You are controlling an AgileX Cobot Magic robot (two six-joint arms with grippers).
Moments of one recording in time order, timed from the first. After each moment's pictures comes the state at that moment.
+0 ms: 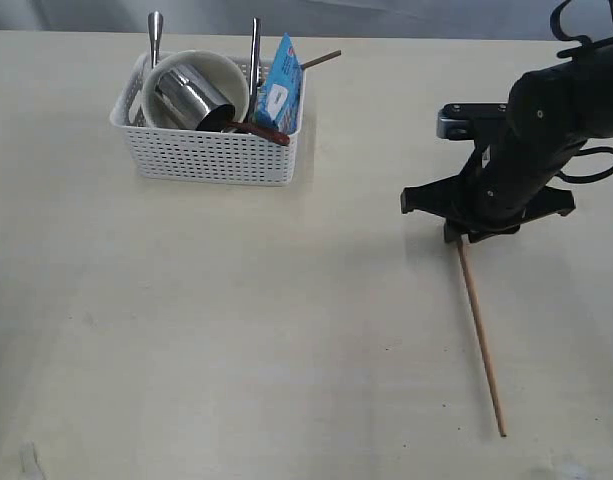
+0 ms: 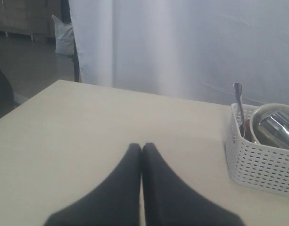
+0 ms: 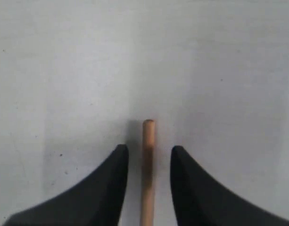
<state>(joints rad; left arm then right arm) 0.23 0.00 0.00 0.20 0.22 -0.31 0.34 1.84 -0.91 -0.08 0.50 0.35</state>
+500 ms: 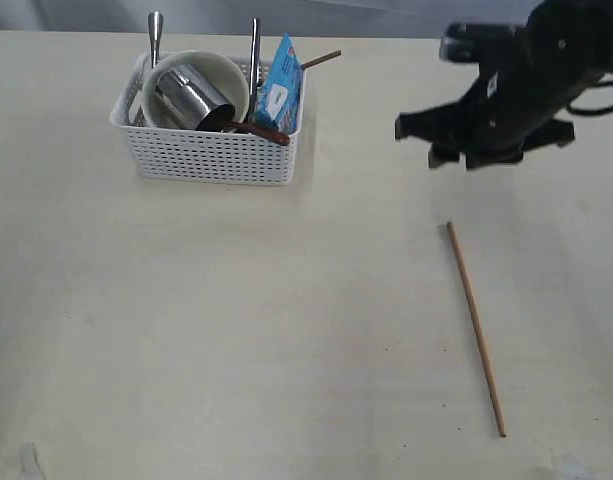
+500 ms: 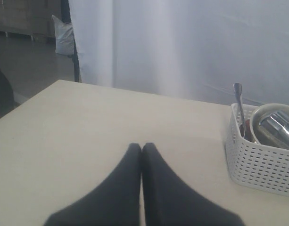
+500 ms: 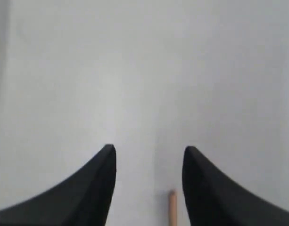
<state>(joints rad) 0.23 0.00 0.00 0.20 0.22 -0.31 0.34 1.75 -1.06 -0.08 0.52 0.34</state>
